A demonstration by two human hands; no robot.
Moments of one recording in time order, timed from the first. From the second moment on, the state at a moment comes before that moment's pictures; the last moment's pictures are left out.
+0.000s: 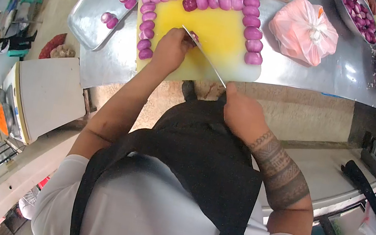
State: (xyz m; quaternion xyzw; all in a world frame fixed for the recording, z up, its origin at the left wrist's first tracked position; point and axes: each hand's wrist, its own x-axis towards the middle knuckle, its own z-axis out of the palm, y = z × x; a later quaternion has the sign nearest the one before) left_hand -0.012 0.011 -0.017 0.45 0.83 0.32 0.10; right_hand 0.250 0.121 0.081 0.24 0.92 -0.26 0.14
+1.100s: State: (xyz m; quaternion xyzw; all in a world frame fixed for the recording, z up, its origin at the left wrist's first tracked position) left_hand -0.014 -0.006 -0.025 0.45 0.85 0.27 0.05; right_hand 0.246 0.085 0.070 0.21 0.94 -0.24 0.10
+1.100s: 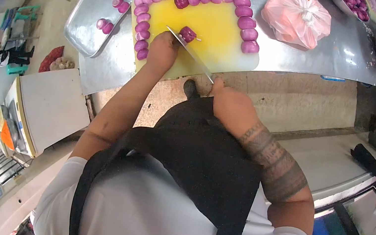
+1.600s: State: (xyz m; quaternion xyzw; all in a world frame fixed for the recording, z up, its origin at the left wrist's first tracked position) left_hand -0.005 0.019 -0.004 0.44 0.83 0.31 0.13; right_hand 0.294 0.111 0.106 0.33 0.90 -0.27 0.06
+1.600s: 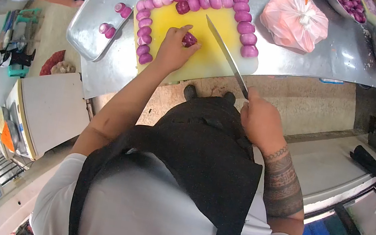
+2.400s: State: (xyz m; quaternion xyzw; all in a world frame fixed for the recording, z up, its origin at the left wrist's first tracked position) left_hand -0.103 0.051 -0.019 0.40 0.87 0.29 0.03; right_hand 0.281 0.107 0.053 0.38 0.88 -0.29 0.08
